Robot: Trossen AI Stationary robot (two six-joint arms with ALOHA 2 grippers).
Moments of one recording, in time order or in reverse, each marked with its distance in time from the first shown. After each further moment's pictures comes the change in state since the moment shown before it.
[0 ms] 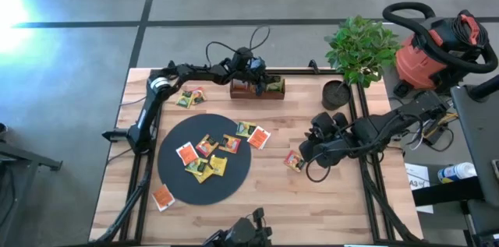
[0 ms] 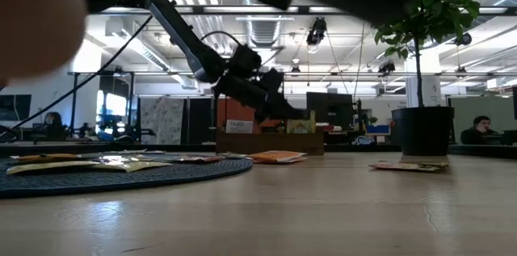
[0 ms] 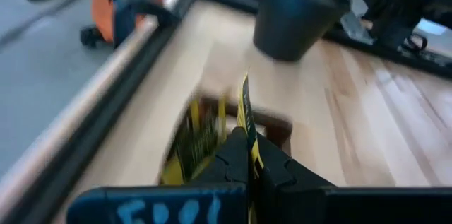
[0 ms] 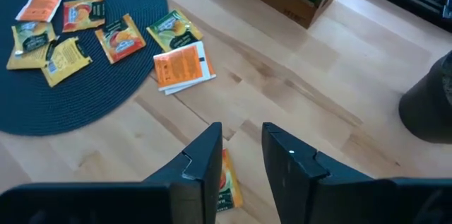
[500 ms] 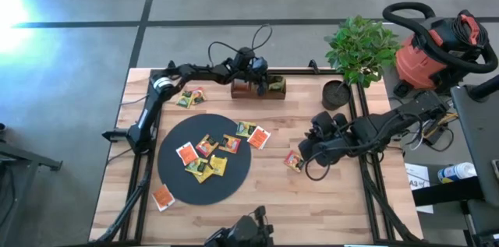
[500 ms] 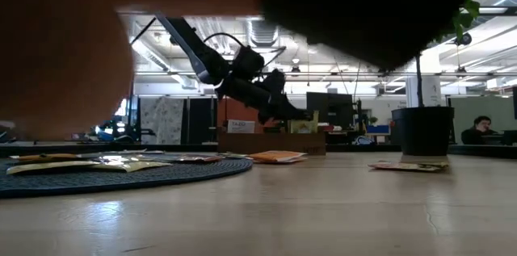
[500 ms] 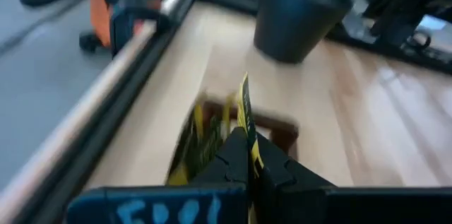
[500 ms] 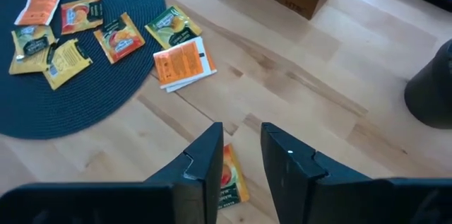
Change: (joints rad) left arm -0.002 0.035 0.046 -0.008 0.002 0.024; right arm -0.014 0.000 0.000 -0.002 -0.027 0.041
